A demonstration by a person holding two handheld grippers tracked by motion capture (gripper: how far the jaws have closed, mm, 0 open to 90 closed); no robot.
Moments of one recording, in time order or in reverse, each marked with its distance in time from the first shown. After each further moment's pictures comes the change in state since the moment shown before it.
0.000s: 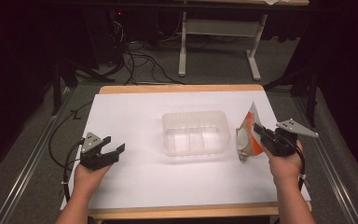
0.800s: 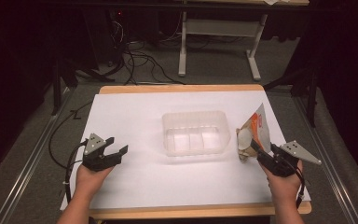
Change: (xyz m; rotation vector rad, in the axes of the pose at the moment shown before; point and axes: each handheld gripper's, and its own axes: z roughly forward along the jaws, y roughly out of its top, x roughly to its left) left arm -0.009 0.000 0.001 -0.007 -0.034 0.035; right arm 0.004 -0.054 -0.019 -0.105 0.002 0.001
